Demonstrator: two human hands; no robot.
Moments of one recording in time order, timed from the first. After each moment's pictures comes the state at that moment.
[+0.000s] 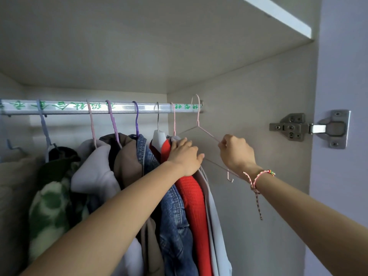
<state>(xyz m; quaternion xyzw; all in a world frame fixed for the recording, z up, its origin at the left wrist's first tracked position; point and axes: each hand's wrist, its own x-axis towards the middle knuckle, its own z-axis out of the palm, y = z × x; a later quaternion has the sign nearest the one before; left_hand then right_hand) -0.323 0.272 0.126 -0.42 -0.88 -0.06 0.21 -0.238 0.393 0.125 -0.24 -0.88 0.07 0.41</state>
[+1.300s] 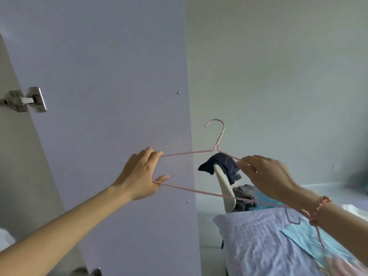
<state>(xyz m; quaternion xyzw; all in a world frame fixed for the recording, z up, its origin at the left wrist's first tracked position) 0.091 0.312 0.014 -0.81 -0.50 -0.21 0.25 0.403 0.281 0.009 -0.60 -0.75 -0.07 0.29</state>
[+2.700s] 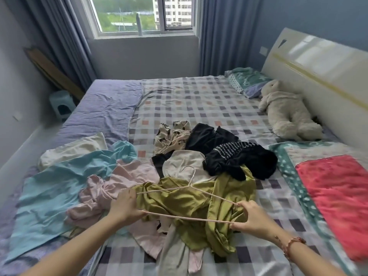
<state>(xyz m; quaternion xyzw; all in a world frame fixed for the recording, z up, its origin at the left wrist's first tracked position) 0.746 0.219 -0.305 -0.99 0.01 0.16 -0.06 0.677 -0.135 -0.307 -0.94 0.07 0.21 0.25</state>
